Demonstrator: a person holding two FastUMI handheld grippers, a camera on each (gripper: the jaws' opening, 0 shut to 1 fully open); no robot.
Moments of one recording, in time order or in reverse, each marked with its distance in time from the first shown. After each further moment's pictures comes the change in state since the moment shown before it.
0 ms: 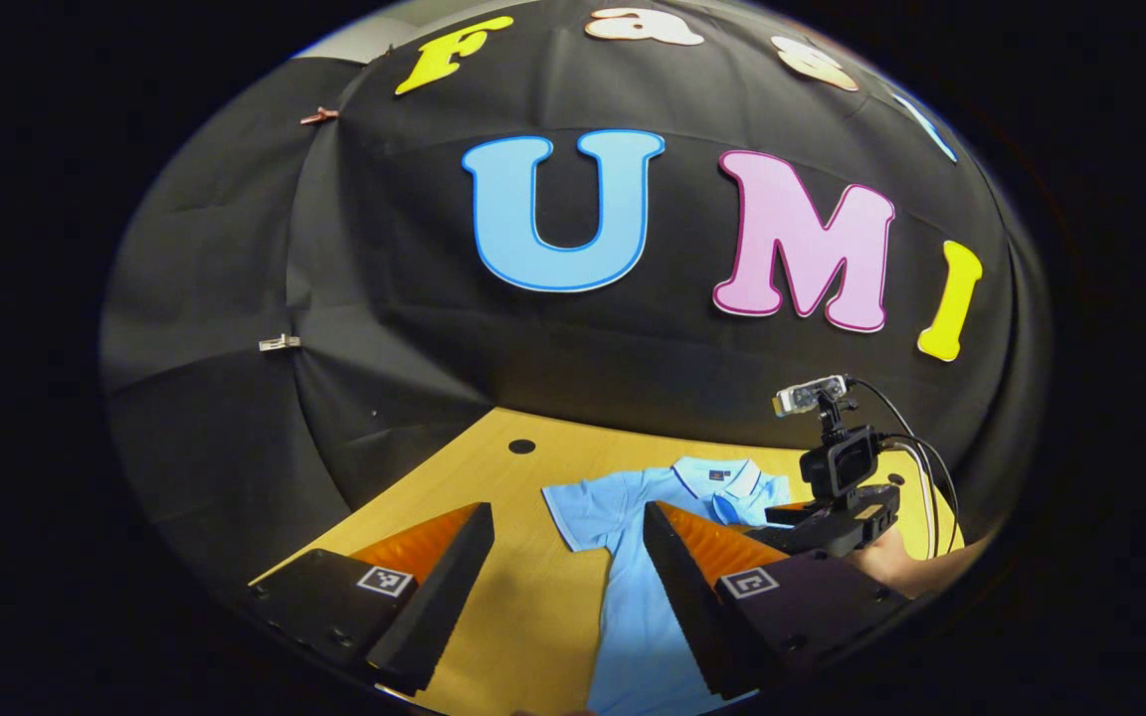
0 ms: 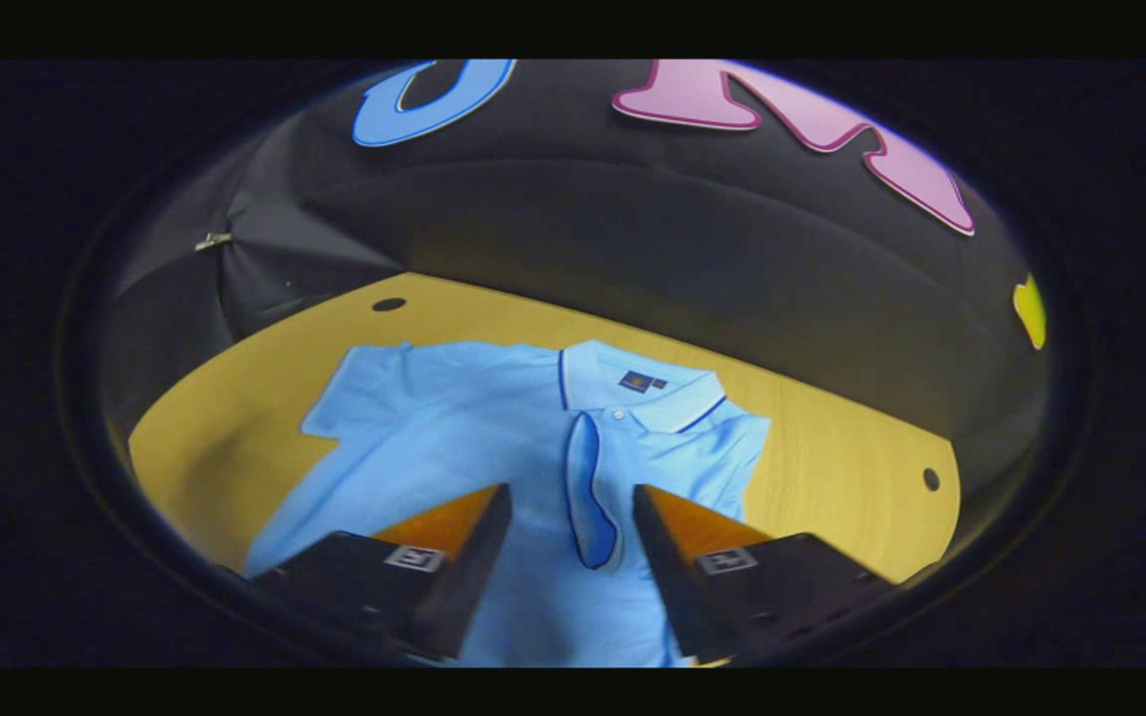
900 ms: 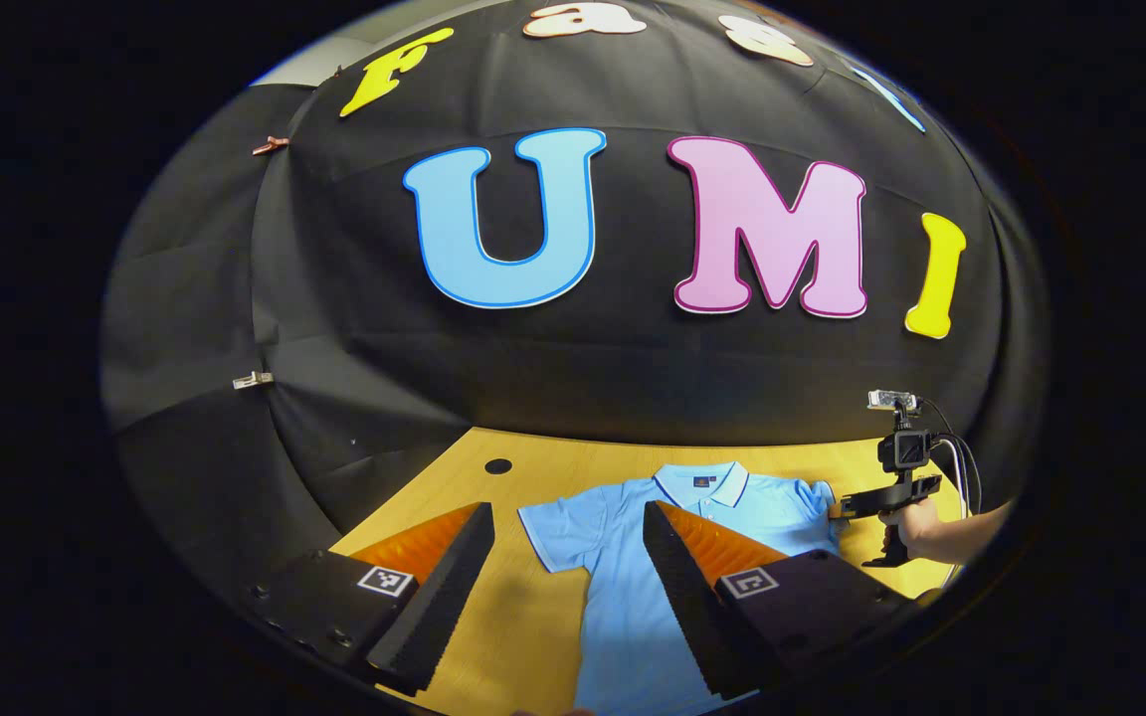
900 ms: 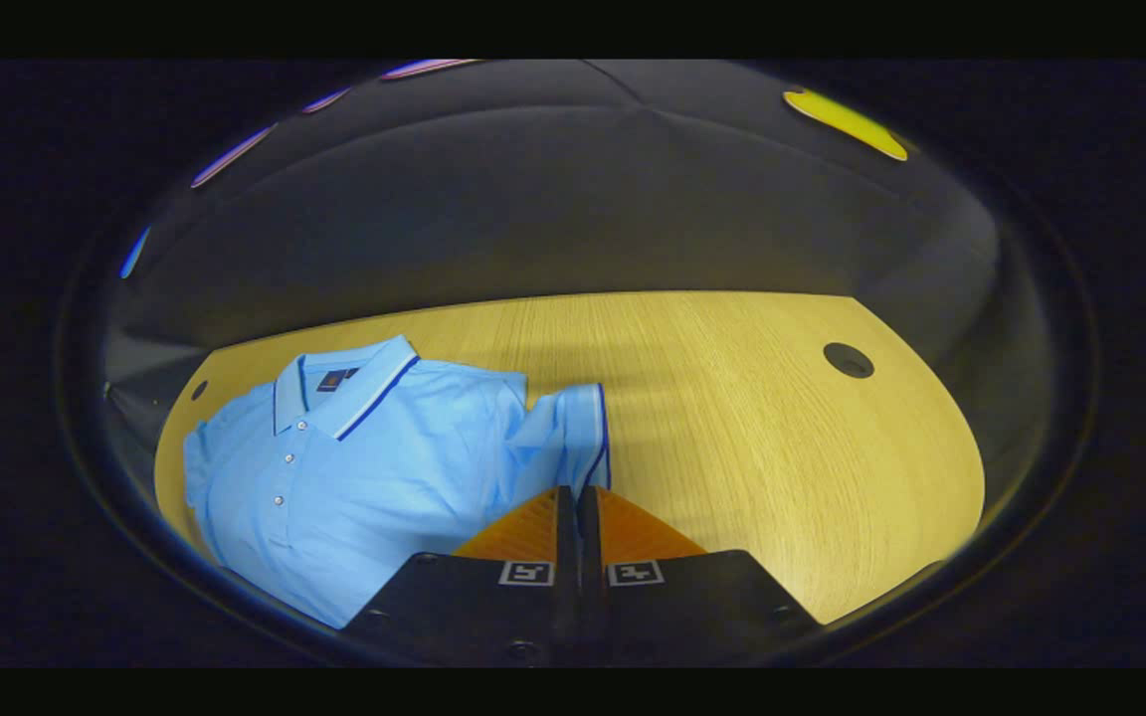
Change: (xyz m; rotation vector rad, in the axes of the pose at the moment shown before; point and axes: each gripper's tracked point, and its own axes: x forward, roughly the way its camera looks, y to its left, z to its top) left arm 0.023 -0.050 0.019 0.104 -0.017 -0.020; right arm 0.027 -0.238 -0.063 0.397 0.105 -0.288
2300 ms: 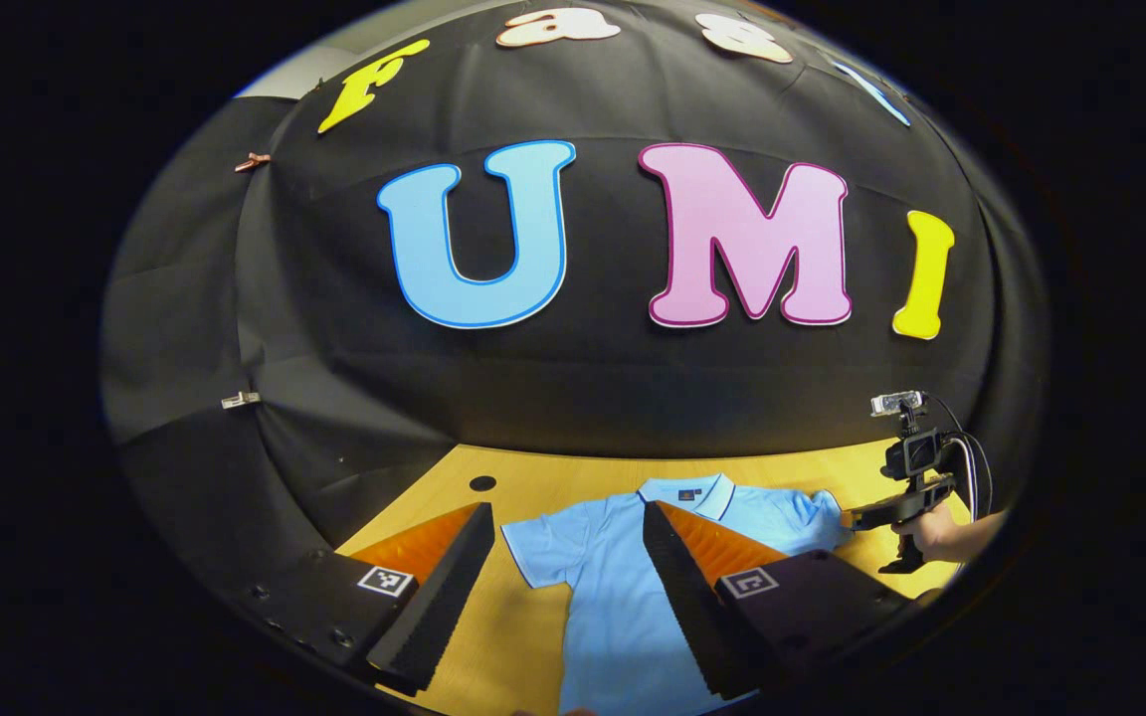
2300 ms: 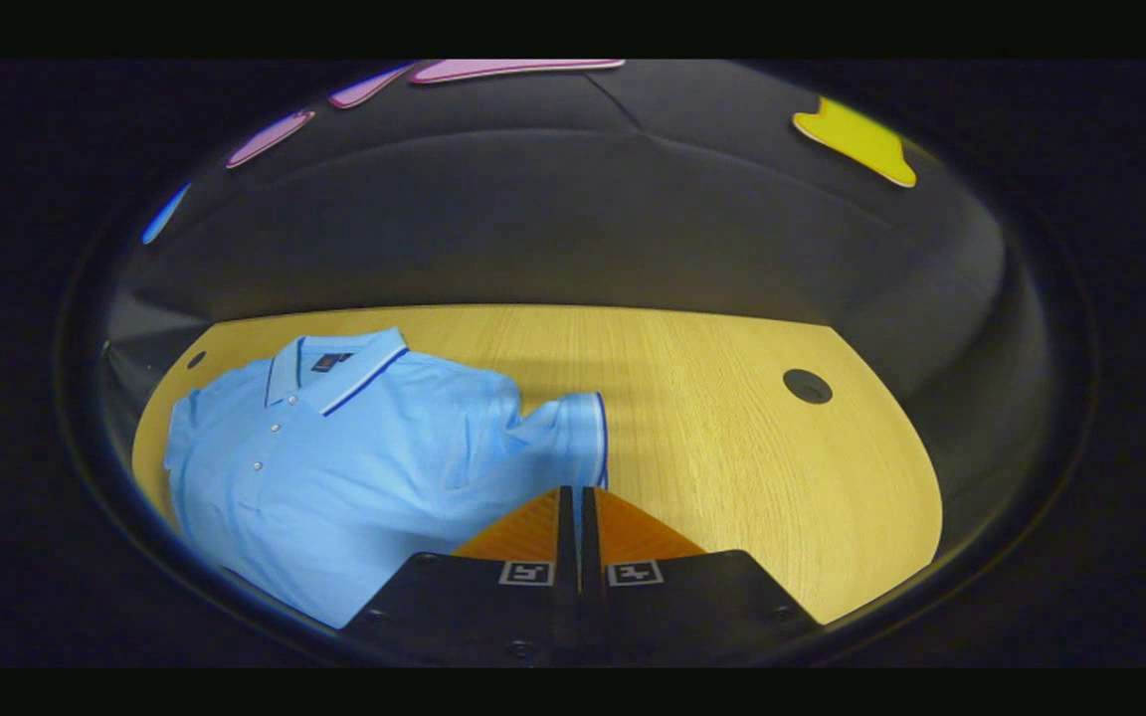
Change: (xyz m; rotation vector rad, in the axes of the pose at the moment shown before) left arm 0.007 -0.030 0.018 0.028 -0.034 -0.025; right arm -0.023 -0.025 0.003 -0.118 -0.040 -0.024
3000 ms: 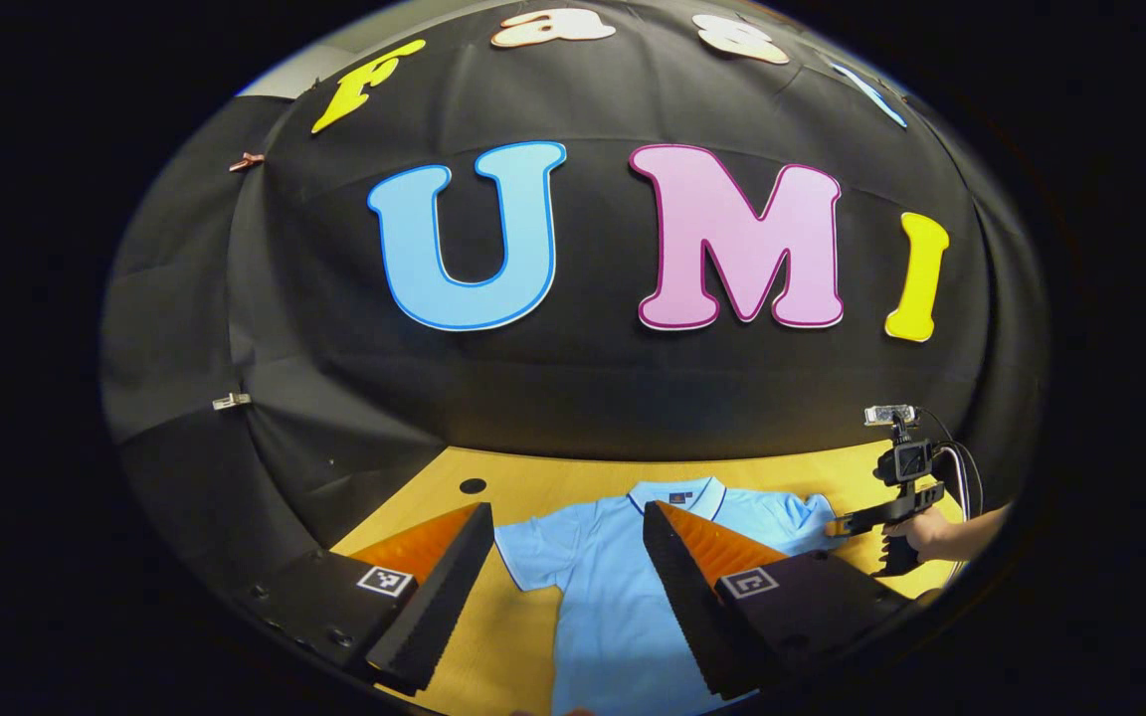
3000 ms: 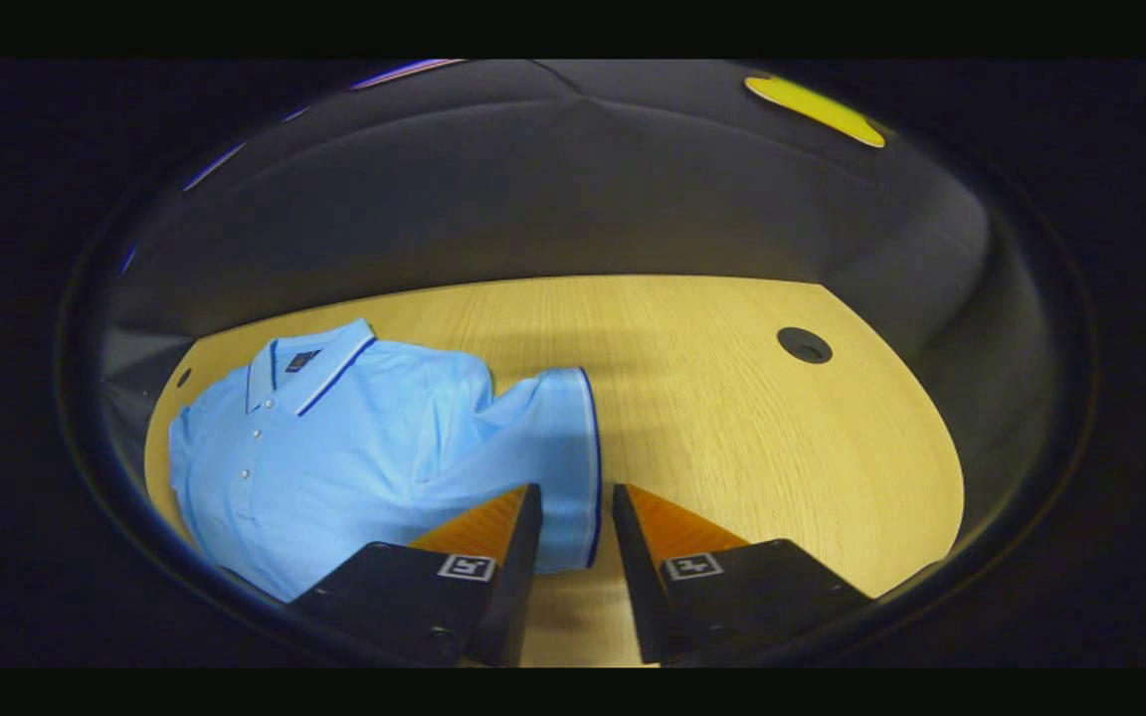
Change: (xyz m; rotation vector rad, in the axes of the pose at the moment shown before) left arm 0.005 -0.012 0.004 0.007 0.001 -0.031; right arm 0.017 -0.012 -0.027 0.106 0.093 -0.003
